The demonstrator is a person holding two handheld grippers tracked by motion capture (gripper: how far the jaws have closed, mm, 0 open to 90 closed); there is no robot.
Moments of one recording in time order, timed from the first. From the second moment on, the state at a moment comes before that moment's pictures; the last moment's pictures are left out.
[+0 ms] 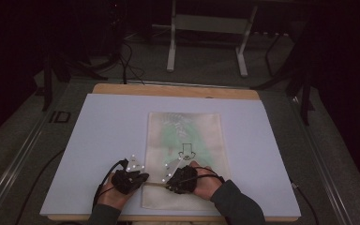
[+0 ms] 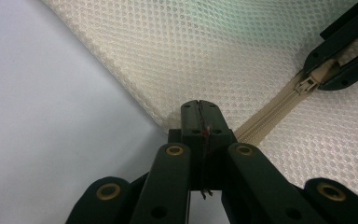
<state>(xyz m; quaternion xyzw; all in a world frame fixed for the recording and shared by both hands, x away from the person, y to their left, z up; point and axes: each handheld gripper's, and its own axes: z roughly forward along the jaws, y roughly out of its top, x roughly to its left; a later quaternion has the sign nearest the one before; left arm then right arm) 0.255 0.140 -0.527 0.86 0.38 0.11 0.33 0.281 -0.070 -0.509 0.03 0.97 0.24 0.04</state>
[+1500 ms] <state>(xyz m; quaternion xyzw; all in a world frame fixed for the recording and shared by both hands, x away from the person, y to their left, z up) 0.256 0.141 -0.527 0.86 0.38 0.10 0.33 0.279 -0.090 -0.505 0.03 0.97 0.22 0.03</state>
